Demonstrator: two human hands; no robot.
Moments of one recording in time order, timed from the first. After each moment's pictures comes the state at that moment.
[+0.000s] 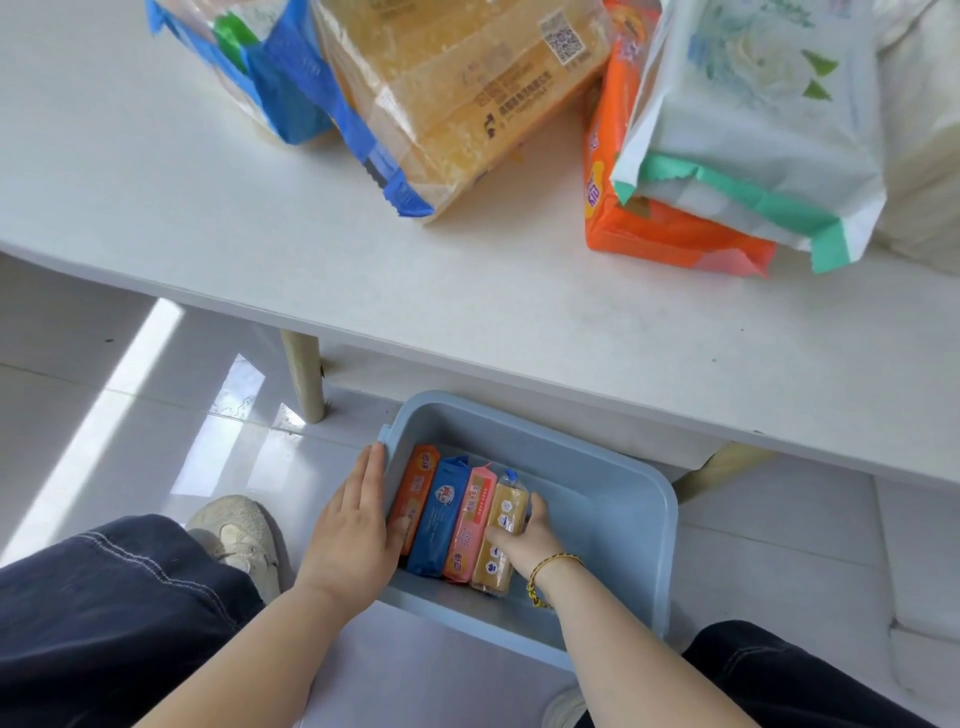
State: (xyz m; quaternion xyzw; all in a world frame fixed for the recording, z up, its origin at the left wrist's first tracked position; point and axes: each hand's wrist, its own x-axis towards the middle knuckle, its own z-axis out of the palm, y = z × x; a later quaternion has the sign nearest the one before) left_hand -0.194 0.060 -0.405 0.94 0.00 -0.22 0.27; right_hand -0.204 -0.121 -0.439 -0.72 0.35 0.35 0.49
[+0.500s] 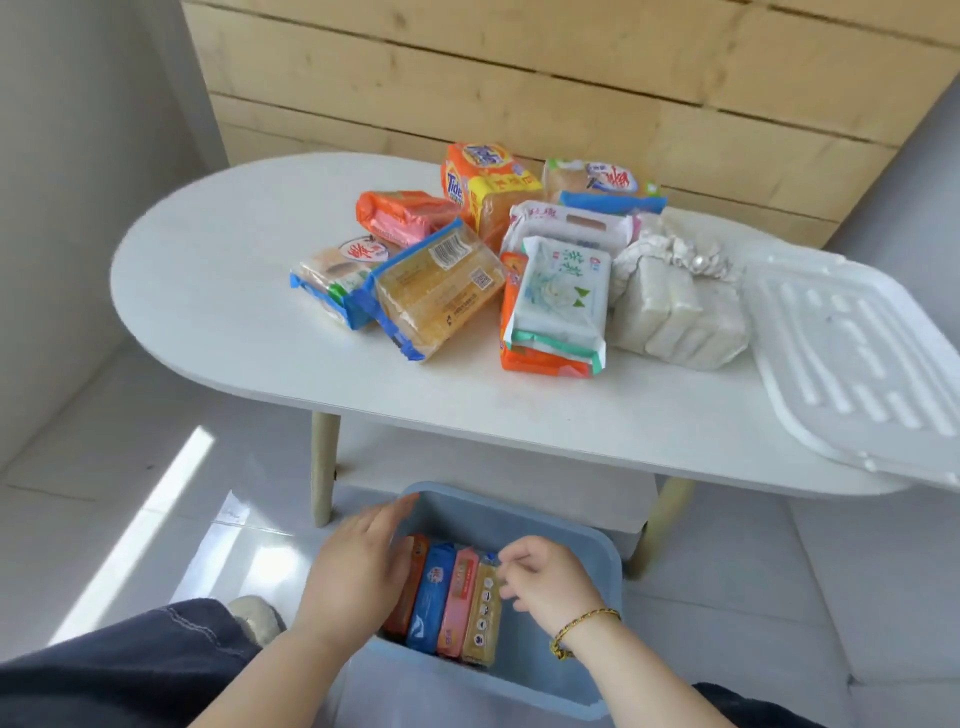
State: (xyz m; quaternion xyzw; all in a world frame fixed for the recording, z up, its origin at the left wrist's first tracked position) left_hand -0.201 0.056 -0.286 0.95 -0.12 -0.02 0.28; right_hand -0.229 -0.122 -0.284 -0.84 0.20 0.22 0.46
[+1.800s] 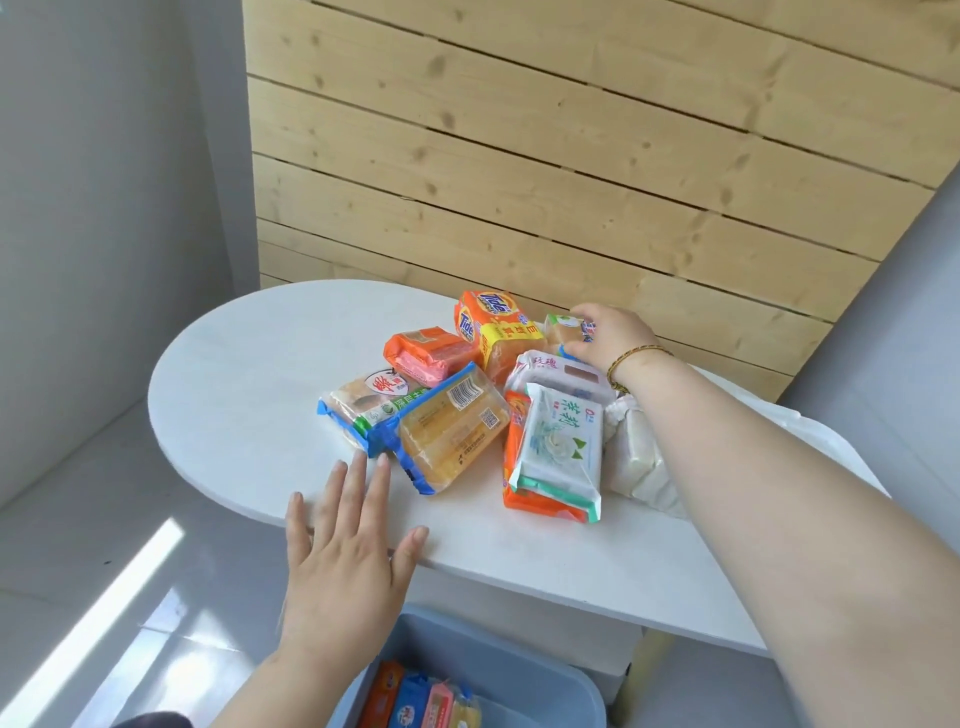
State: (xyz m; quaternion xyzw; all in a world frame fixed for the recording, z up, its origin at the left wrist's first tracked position) left_hand -0.151 0.049 -0.186 0.97 -0.05 0.09 0.21; right_hand -0.006 -0.180 -0.065 -0.99 0.08 -0.07 0.12
